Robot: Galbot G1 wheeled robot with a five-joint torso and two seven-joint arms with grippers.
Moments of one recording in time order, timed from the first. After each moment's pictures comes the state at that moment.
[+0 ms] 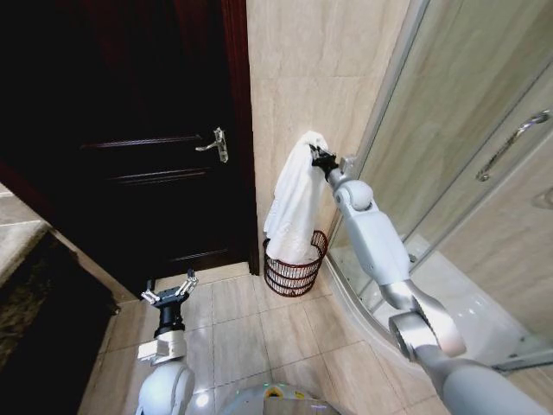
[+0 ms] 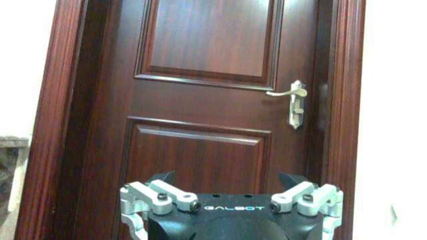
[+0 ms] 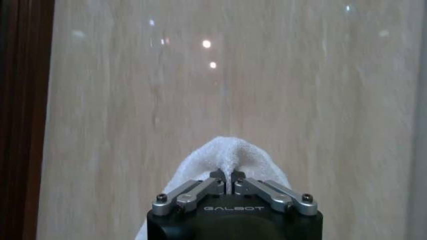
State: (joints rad) left arm 1.70 -1.52 -0.63 -2.11 -0.16 -0.36 -0.22; right arm -0.33 1.28 0.20 1.32 0.37 -0.22 -0.08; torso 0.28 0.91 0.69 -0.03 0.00
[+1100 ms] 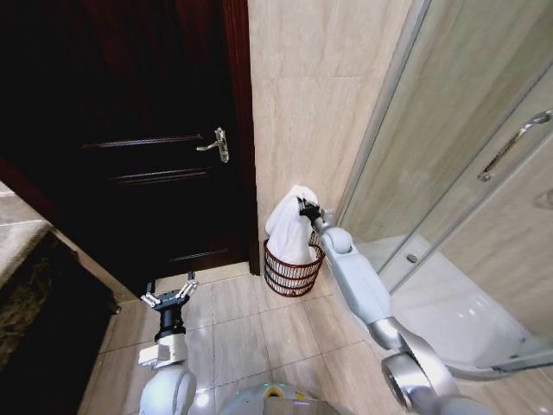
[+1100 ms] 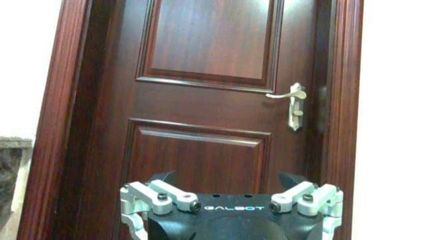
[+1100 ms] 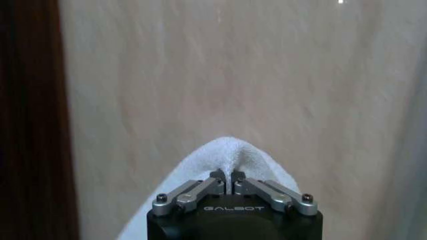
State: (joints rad) left arm 1.72 -1.55 -0.62 -2.11 -0.14 -0.39 -0.22; right arm -0.56 1.34 0.25 1.16 0.20 -0.12 -0.16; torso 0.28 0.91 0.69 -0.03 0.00
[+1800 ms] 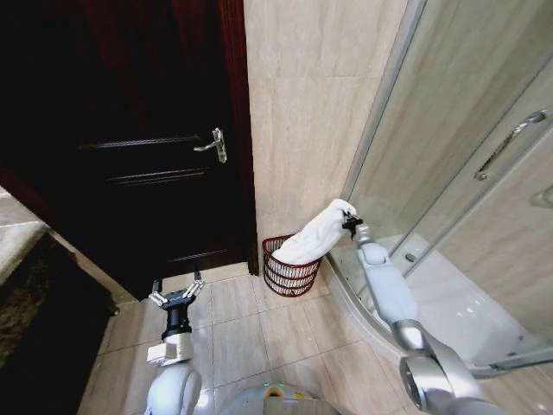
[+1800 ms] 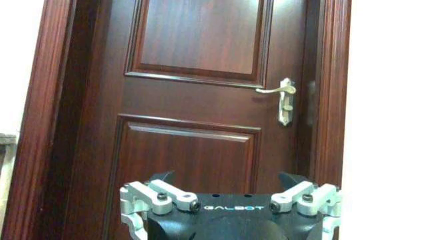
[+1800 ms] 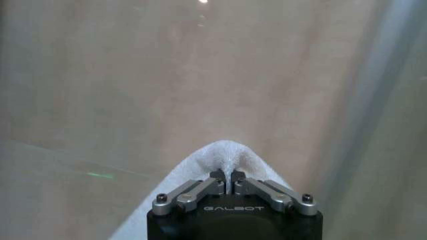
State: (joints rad) left arm 1.70 -1.55 -0.60 -2.09 -0.12 -0.38 -0.21; right arm -0.52 1.34 0.32 0.99 0.00 0.10 -0.17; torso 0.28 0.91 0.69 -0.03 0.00
